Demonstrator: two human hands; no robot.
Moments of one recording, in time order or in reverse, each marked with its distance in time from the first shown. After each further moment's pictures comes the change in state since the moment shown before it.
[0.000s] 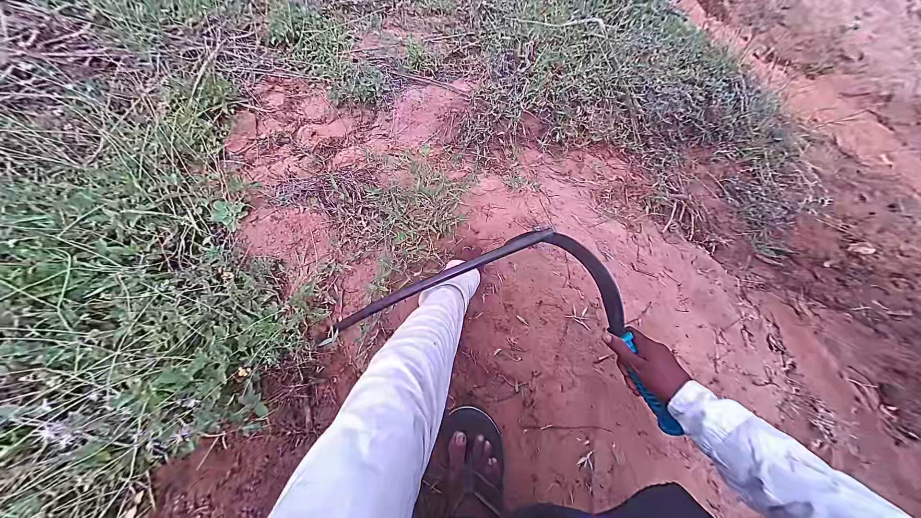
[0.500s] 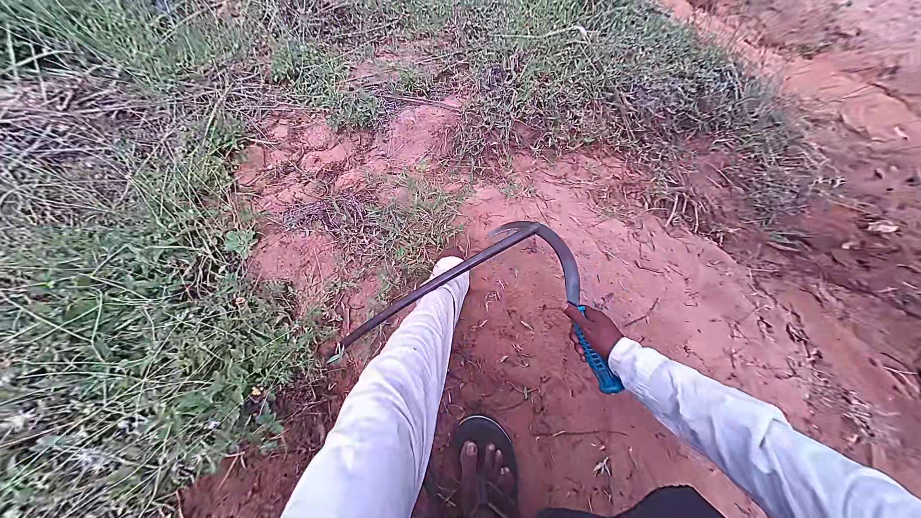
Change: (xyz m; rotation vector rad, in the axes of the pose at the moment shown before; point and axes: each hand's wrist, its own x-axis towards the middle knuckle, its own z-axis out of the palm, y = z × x) left_hand -0.003 0.022 -0.067 -0.030 -0.128 -0.416; right_hand 0.051 -0.040 0.040 0.304 -0.092 0.125
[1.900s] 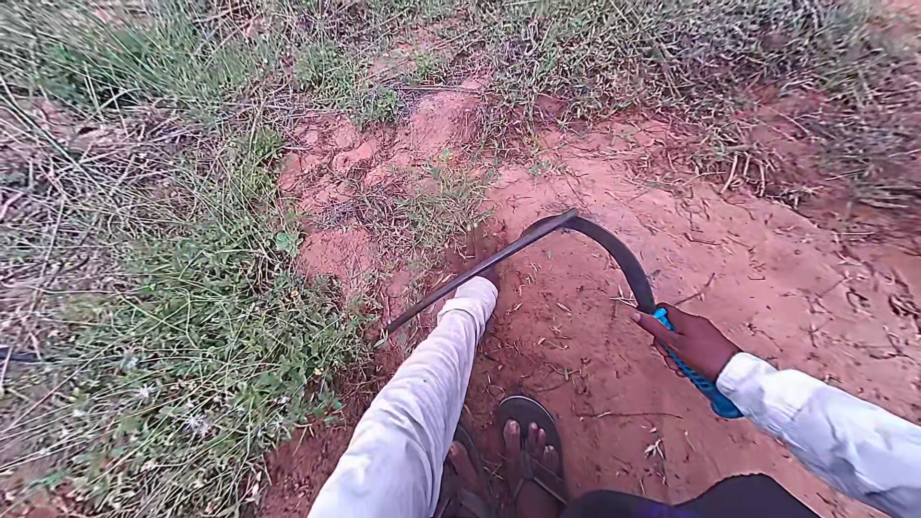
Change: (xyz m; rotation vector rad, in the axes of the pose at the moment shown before) left_hand -0.023 -0.041 0.062 0.284 0.347 0.107; right_hand -0.053 0.017 -0.031 -0.329 0.006 -0.086
